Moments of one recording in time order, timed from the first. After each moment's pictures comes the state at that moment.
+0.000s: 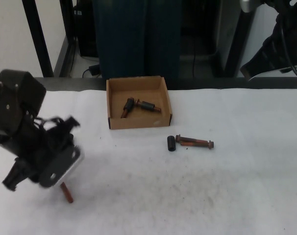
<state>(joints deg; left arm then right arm) -11.8 91.2 -52.8 29.1 10.9 109.4 23.8 83.5 -82.3 58.1 20.5 -11.9</state>
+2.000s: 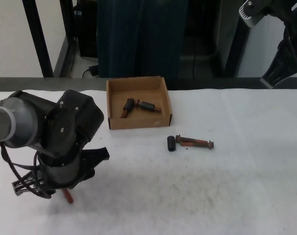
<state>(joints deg) -26.7 95.6 -52.2 37.1 -16.6 -51.9 23.8 83.5 -82.3 59.3 32.5 -24.3</state>
